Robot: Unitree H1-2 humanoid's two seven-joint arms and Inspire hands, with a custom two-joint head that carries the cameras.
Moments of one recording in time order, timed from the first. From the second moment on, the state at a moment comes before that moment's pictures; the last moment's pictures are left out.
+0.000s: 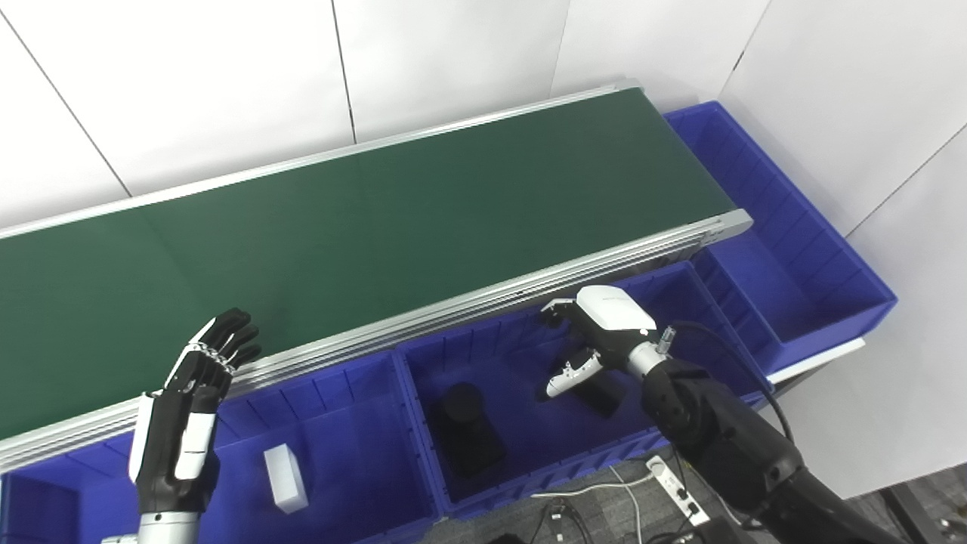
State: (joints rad) left arm 0.07 0.03 -0.03 0.21 -0.12 -0.44 -0.37; right arm 0.12 -0.45 0.20 0.03 -0.73 0.20 0.09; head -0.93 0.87
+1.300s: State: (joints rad) left arm 0.16 0.01 -0.17 0.12 0.04 -0.44 -0.25; right arm 0.29 0.00 0.14 -0.06 -0.21 -0.25 -0.05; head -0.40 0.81
